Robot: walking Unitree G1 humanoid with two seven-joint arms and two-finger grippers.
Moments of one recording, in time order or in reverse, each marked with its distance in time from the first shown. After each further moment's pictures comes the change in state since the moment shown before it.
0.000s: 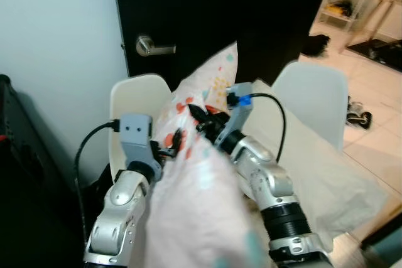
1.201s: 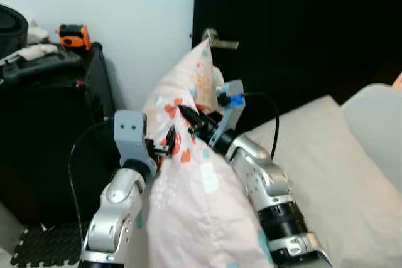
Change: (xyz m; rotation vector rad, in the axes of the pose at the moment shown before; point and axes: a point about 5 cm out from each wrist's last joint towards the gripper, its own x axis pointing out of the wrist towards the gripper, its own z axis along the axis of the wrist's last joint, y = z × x) left arm 0.000 0.001 -0.003 -0.007 0.016 0.003; right arm 0.000 0.002 -0.003 -0.018 0.031 0.041
